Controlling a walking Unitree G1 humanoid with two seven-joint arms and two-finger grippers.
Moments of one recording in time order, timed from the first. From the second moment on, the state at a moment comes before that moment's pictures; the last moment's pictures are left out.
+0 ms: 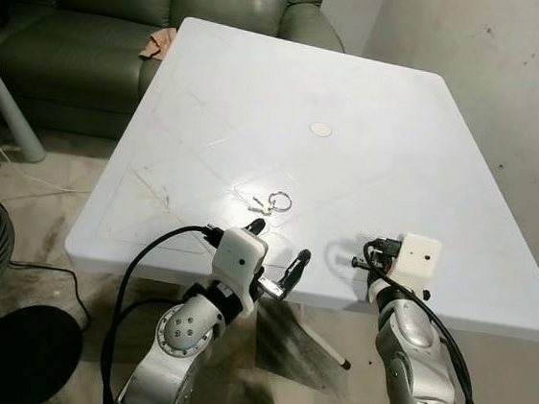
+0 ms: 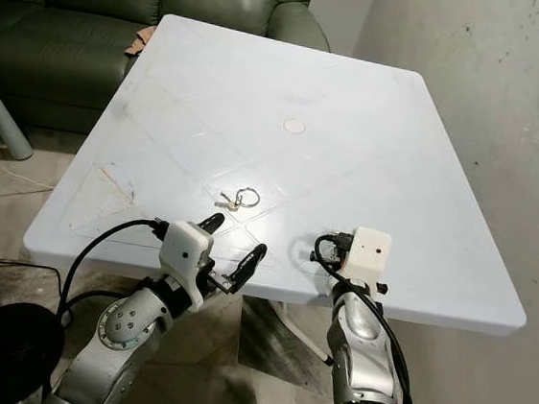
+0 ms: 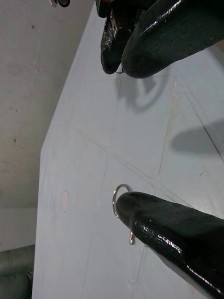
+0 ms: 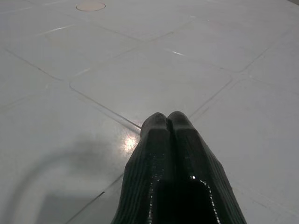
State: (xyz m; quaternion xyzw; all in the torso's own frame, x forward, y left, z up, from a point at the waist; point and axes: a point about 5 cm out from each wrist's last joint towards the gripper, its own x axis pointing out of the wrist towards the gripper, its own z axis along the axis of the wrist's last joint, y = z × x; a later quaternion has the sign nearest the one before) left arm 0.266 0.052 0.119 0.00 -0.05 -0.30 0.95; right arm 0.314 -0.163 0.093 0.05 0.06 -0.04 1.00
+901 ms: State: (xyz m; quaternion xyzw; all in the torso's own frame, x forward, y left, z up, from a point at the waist) left arm 0.348 0.097 0.183 -0.07 -0.11 -0.15 0.98; right arm 0.317 -0.171 0.186 0.02 -0.13 -0.01 0.99
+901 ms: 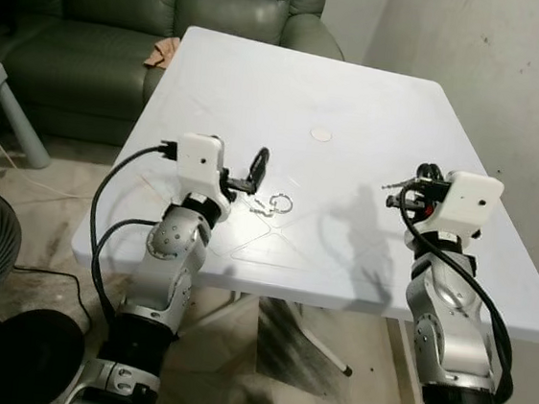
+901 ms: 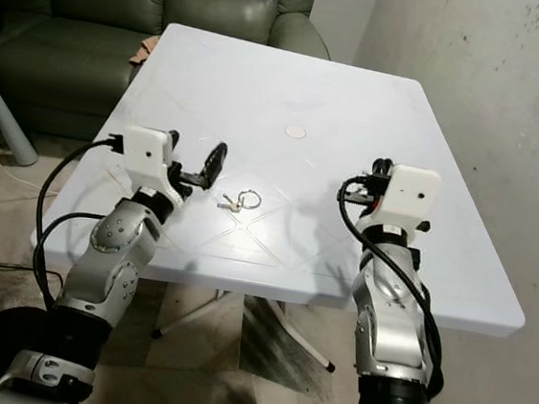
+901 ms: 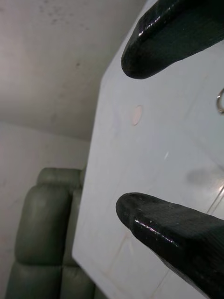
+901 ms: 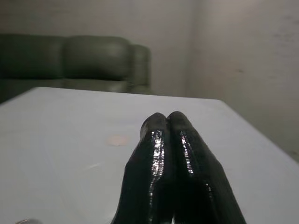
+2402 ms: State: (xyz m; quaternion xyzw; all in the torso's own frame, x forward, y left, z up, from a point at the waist) left arm 0.373 0.130 0.153 -0.13 -0.03 -0.09 0.99; right arm 0.311 -0.143 0.150 0.03 -0.09 0.06 0.99
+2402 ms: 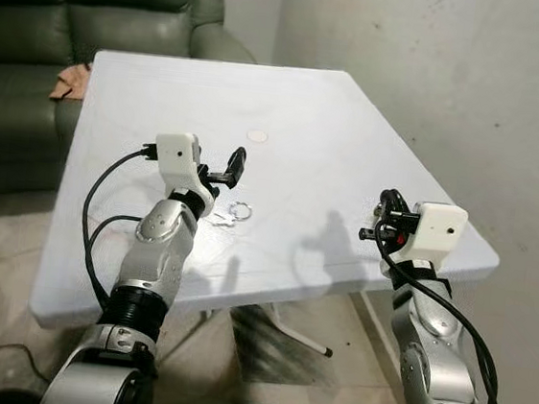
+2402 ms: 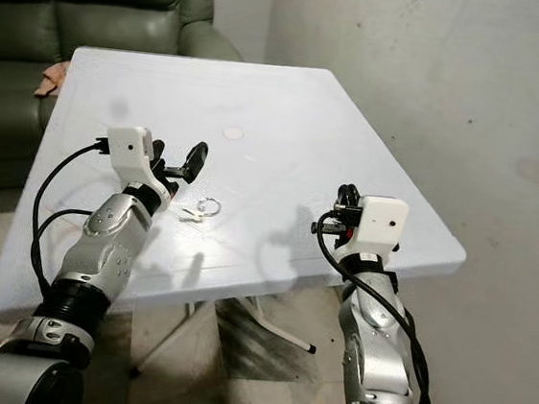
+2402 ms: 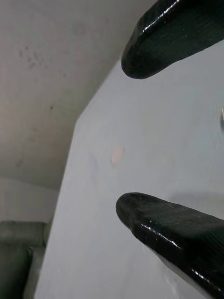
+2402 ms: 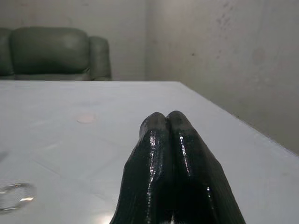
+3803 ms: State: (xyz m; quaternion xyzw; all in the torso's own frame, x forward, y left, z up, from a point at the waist) left arm 0.369 0.108 0.137 -0.12 0.01 -0.13 0.98; right arm 0.301 -0.155 0.131 -0.01 -0.06 0.04 1.00
